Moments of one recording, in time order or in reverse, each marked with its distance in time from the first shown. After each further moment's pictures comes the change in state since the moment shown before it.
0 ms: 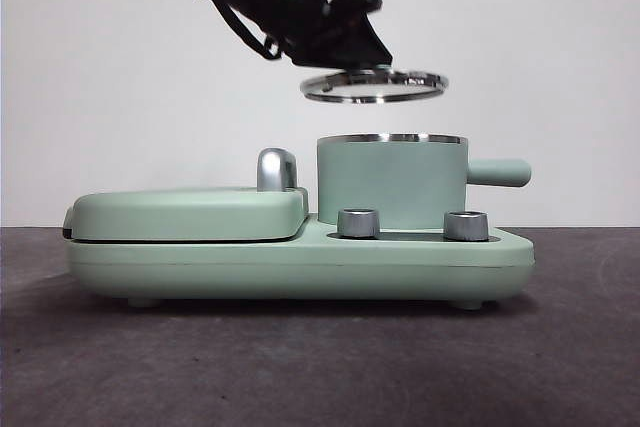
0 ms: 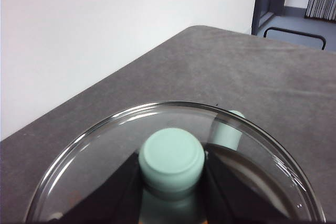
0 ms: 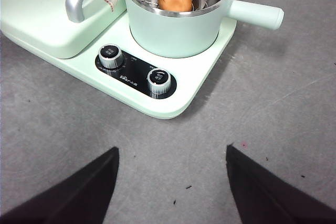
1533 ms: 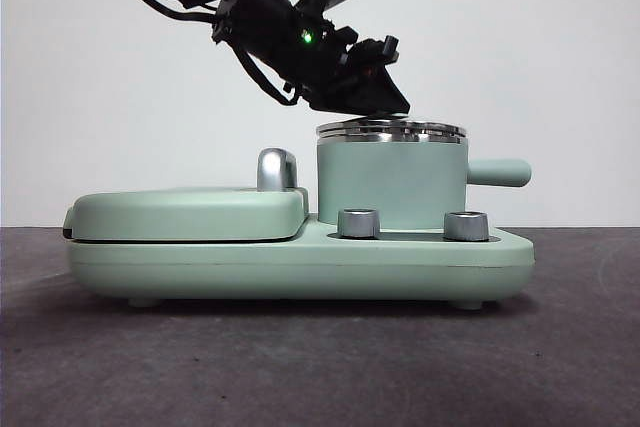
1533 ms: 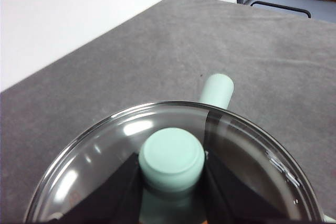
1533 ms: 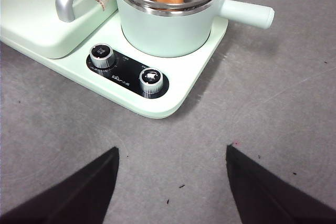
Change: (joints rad) left arm -0.017 0.089 0.003 -0.001 0.034 0.011; right arm 0.000 0.000 0.000 0.000 0.027 0.000
